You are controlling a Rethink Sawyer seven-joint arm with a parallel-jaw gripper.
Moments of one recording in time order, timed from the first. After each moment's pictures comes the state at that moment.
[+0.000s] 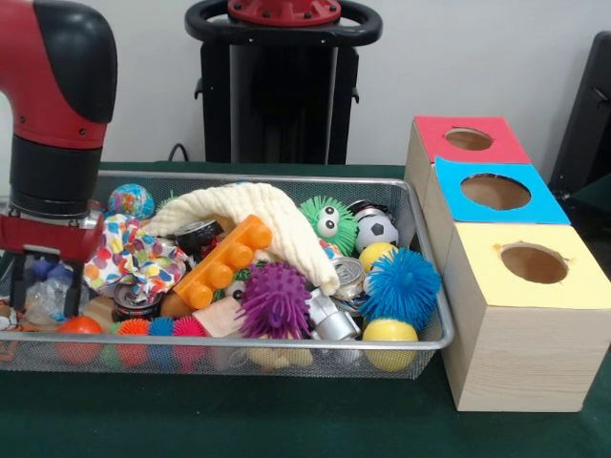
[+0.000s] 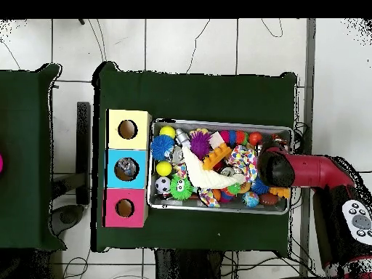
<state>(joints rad) -0.76 -0.46 0.28 1.42 -0.78 0.34 1.70</state>
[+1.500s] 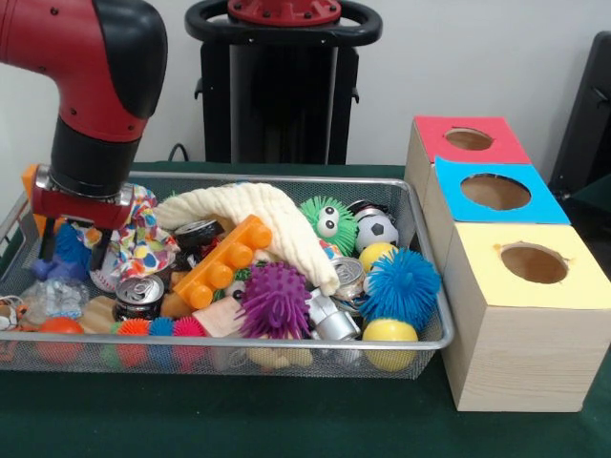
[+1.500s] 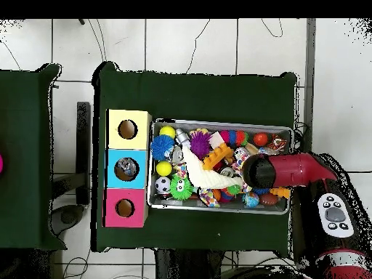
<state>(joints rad) -0.57 -0.48 0.09 1.42 -0.78 0.55 1.70</state>
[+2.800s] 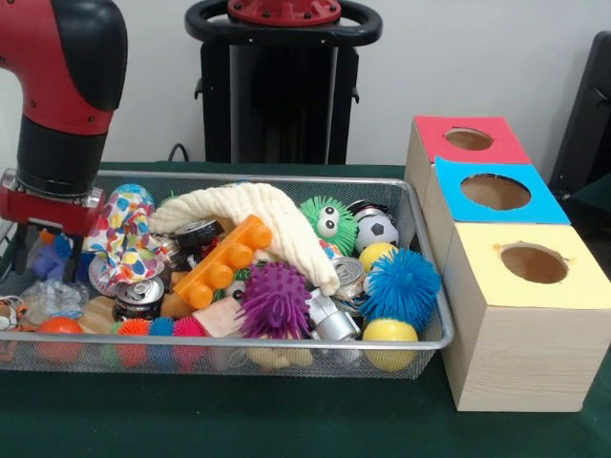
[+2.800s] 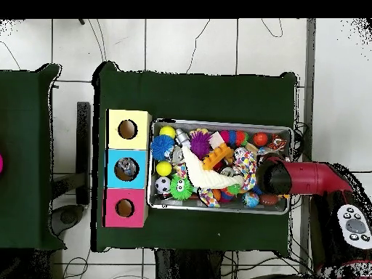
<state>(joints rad) -0.68 -0.48 0.14 1.44 -0.75 0.39 1.70</state>
